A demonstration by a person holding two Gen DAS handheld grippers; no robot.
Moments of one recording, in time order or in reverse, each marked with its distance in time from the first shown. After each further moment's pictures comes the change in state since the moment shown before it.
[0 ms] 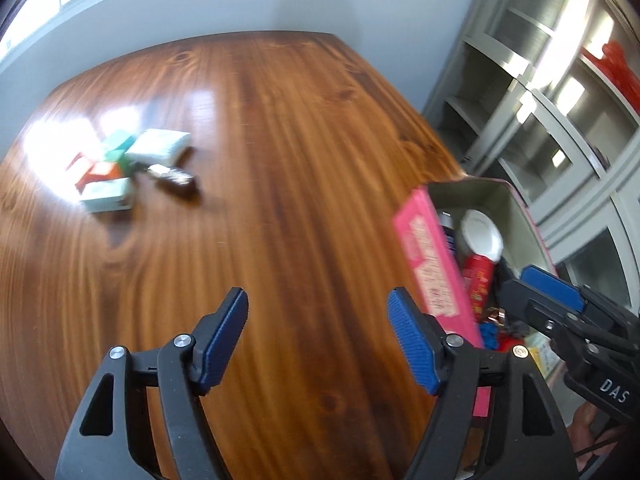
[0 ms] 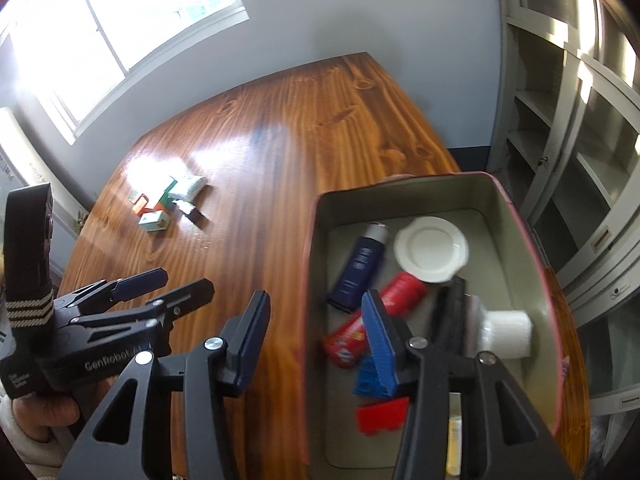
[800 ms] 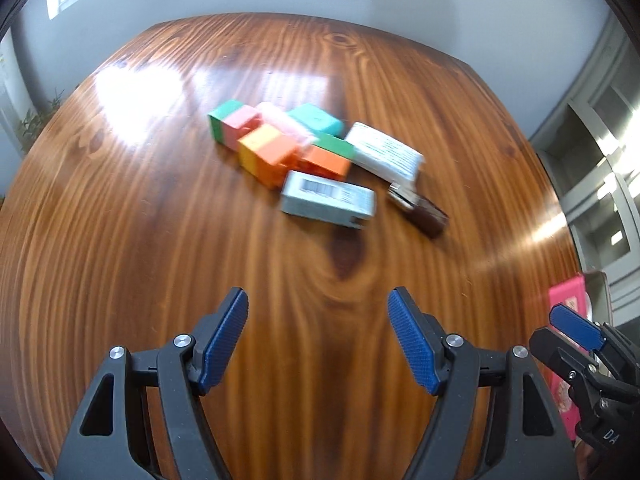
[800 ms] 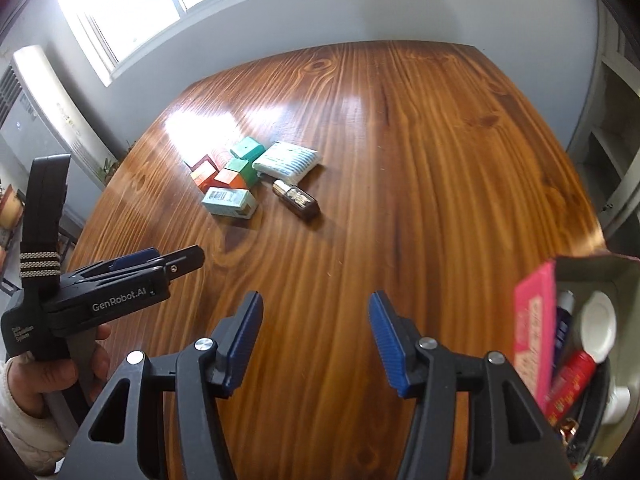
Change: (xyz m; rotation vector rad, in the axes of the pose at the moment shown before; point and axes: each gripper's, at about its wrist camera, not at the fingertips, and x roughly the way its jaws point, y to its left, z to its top) left arm 0.000 0.197 0.017 -0.249 0.015 0.149; right arm 0.106 0.146 0.036 -0.166 0.114 0.079
